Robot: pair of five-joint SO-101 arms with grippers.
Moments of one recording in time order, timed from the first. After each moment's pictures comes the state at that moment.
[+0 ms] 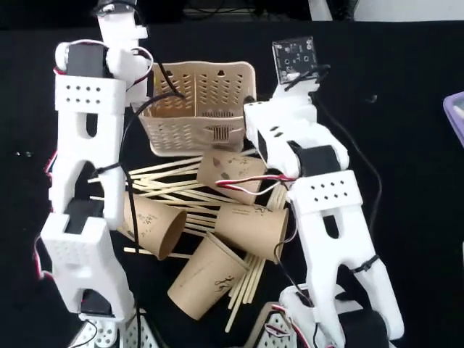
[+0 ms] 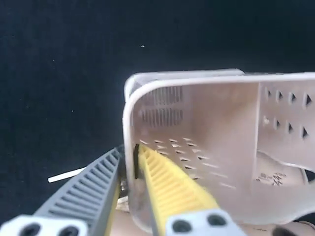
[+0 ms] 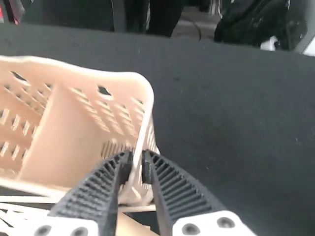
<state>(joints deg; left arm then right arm) -3.0 20.4 -51.2 100.2 2.4 -9.2 -27.0 30.7 40.7 0.9</state>
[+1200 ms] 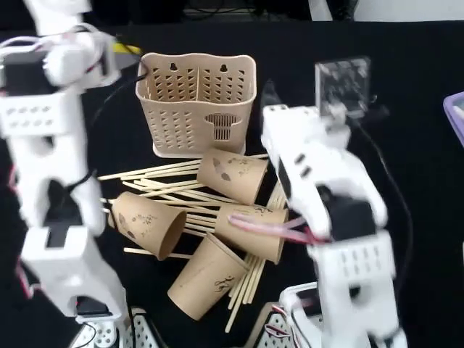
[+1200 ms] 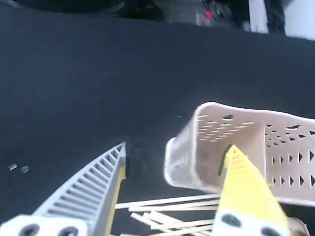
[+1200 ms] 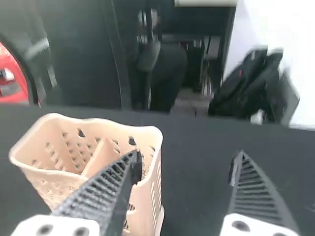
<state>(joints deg) -11.2 6.8 -59.3 100.7 1.9 -9.8 -55.3 34.8 44.4 -1.5</state>
